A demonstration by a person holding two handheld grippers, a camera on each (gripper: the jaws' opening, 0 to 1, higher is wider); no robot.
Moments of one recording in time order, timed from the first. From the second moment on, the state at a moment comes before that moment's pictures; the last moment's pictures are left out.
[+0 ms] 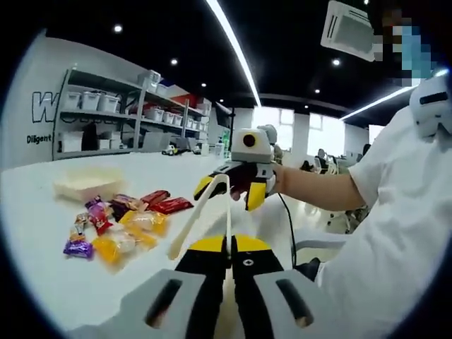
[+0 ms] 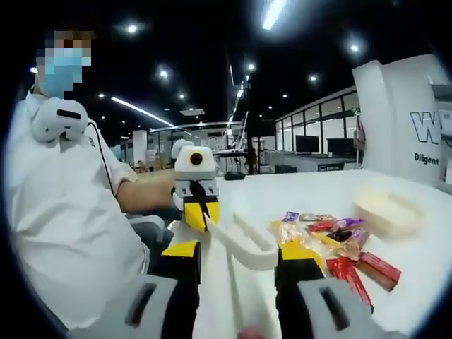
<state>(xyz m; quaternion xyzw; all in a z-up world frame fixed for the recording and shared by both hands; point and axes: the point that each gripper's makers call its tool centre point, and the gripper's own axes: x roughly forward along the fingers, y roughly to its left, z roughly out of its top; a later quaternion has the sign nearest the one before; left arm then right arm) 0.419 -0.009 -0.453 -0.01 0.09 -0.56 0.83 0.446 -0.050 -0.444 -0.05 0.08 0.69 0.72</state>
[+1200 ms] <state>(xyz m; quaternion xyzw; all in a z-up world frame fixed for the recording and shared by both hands) 0.412 -0.022 -0.433 -0.07 0.05 -0.57 0.81 0.434 -0.024 -0.428 0.01 0.05 0.71 0.70</state>
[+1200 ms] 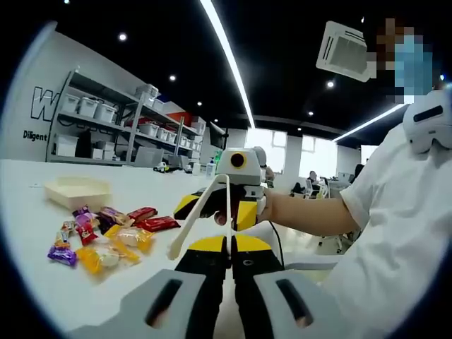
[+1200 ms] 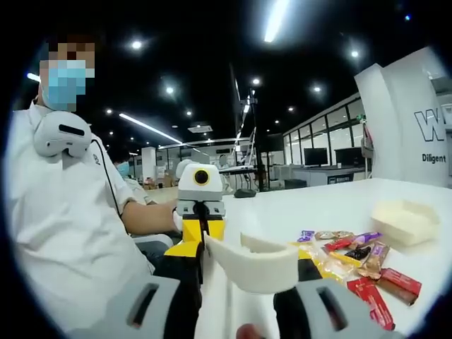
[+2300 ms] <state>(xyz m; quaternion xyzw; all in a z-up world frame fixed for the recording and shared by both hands) 0.412 -0.026 -0.421 -0.12 0.03 -0.58 0.80 0.428 -0.014 -0.412 0.06 0.03 0.73 0.68</state>
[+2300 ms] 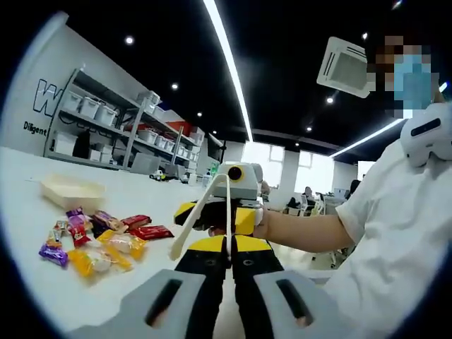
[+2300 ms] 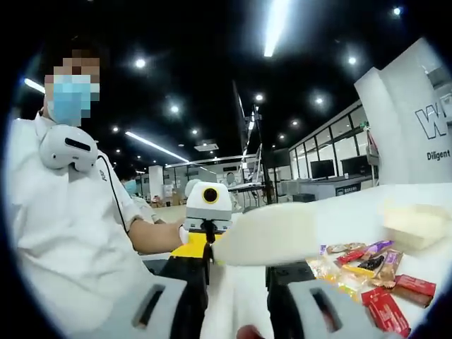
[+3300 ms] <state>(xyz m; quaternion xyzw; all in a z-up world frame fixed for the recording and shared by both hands) 0.408 -0.023 -0.419 -0.12 0.03 -0.59 0.80 0.419 -0.017 -0.411 0.05 0.03 0.74 0.67</state>
